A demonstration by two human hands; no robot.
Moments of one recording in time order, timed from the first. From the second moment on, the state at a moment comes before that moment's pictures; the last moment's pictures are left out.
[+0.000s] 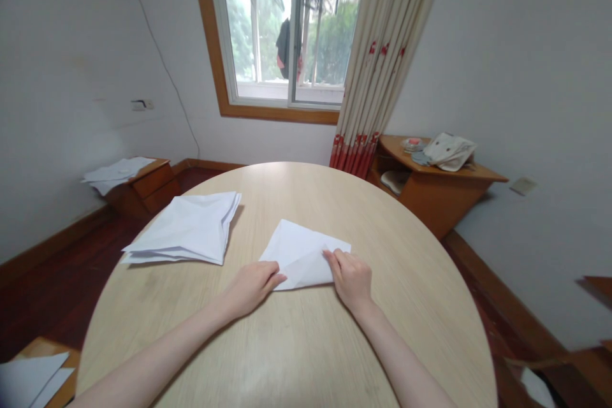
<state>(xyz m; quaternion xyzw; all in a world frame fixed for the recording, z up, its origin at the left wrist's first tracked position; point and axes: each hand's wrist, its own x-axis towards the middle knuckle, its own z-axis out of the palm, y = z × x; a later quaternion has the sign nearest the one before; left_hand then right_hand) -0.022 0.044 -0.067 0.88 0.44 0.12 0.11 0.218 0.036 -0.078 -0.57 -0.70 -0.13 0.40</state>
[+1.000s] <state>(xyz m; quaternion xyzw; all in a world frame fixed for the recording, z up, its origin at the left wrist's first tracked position) -0.021 0.035 -0.066 0.89 0.35 0.24 0.13 0.212 0.027 -0.065 -0.57 -0.70 -0.20 0.39</state>
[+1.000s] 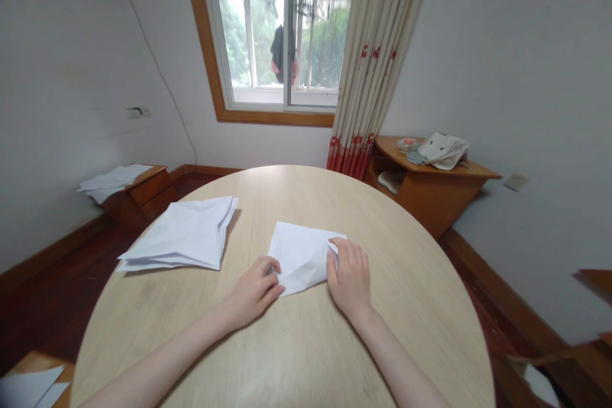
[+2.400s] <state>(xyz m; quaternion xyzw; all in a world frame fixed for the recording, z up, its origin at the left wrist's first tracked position) -0.019 0.022 -0.061 0.94 0.27 0.17 0.09 0.193 0.020 -0.075 -0.53 -0.79 -0.17 0.26</state>
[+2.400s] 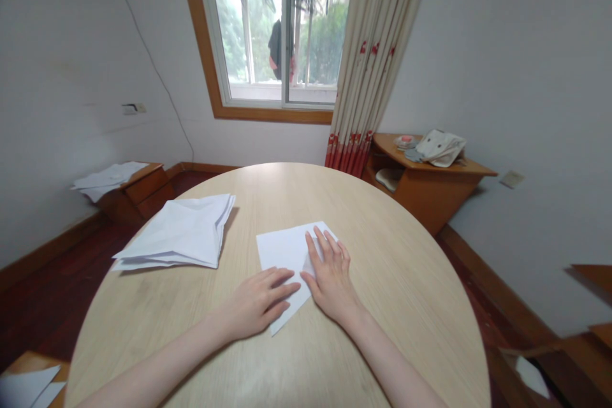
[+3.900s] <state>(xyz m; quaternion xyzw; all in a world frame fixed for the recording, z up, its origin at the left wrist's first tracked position) -0.024 0.027 -0.046 0.94 0.32 0.09 0.05 0.202 0.027 -0.087 -0.56 -0.79 -0.09 0.25</state>
